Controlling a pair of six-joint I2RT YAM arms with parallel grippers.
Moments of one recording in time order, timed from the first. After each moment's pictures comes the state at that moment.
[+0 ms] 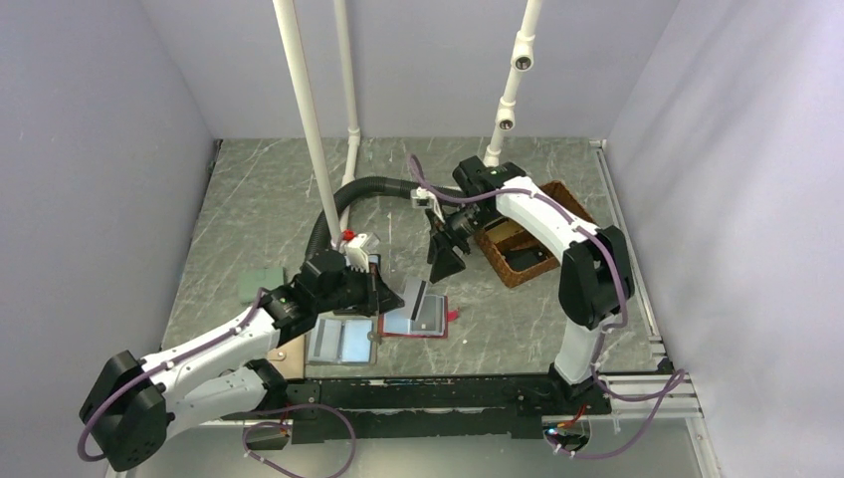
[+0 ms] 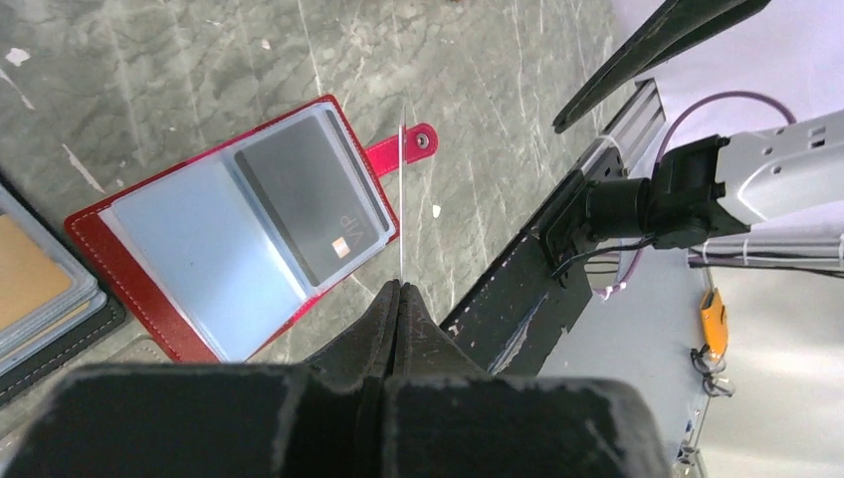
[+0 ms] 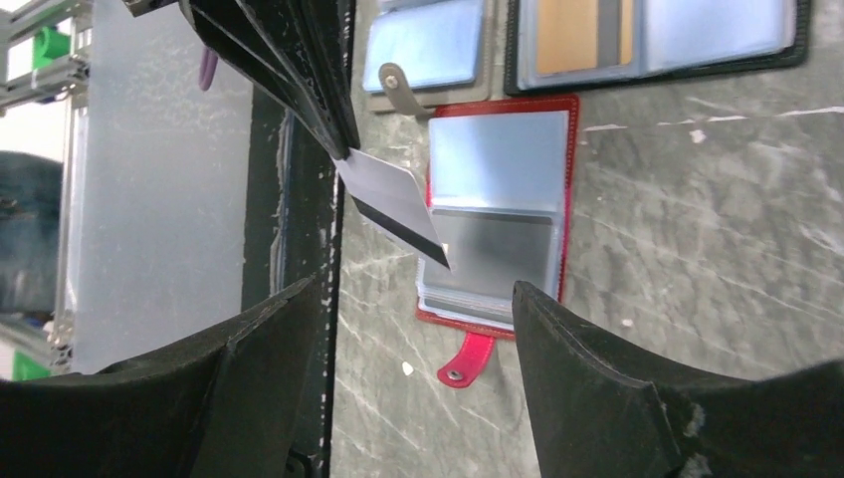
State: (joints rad) left arm -0.75 0.97 0.51 -0.01 0.31 -0.69; right arm 0.50 1.81 1.52 -1.12 -1.02 -0.77
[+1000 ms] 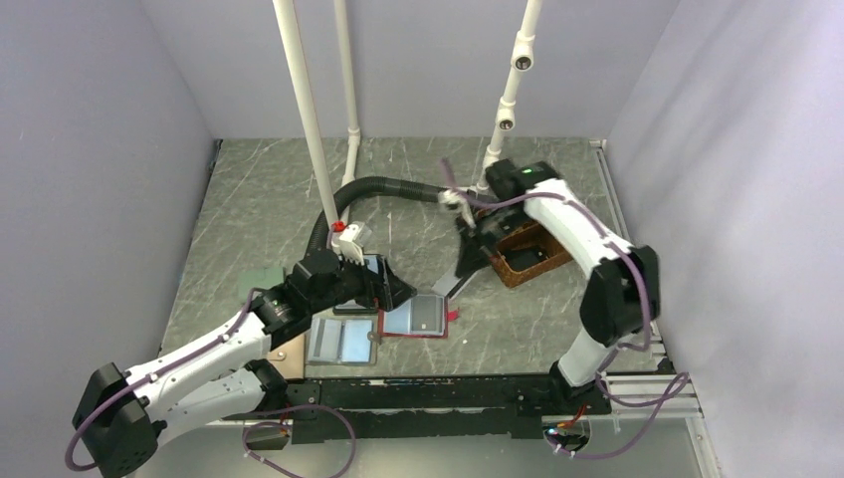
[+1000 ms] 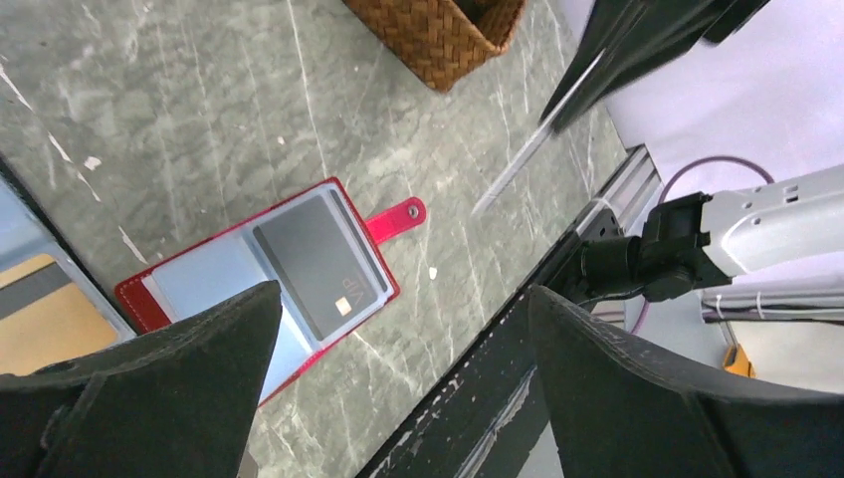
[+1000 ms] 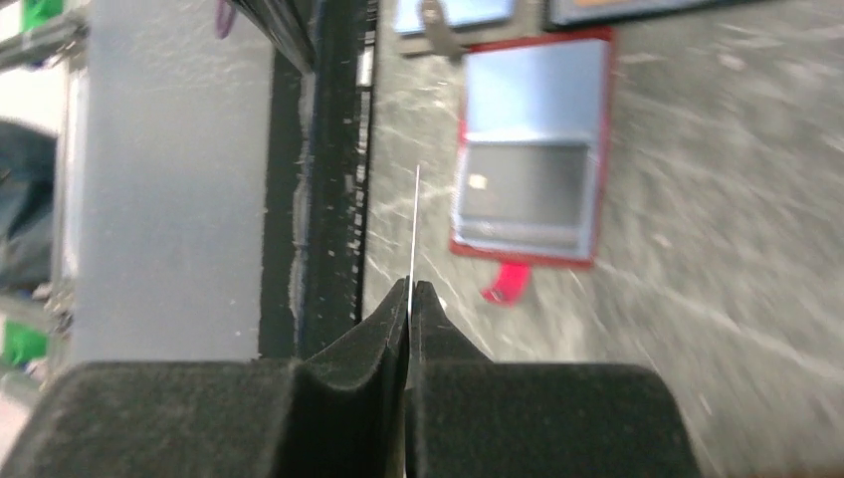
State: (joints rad) left arm -0.78 0.92 0.55 0.01 0.19 -0.65; right arm 0.47 1.72 1.46 -1.33 -1.01 -0.97
